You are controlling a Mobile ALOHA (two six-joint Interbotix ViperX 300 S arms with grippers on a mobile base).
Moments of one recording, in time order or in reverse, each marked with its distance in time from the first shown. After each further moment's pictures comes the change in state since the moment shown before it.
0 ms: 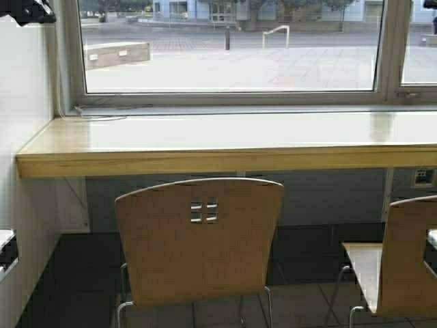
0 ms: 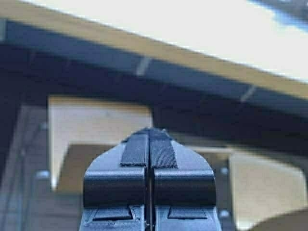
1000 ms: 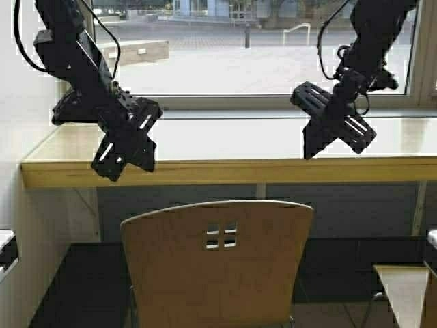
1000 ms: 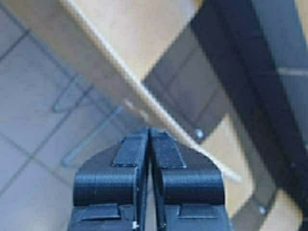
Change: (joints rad) left arm -0.241 0.966 -0.474 -0.374 0.000 -0.540; right arm 0.170 1.146 -0.612 0.494 0.199 0.000
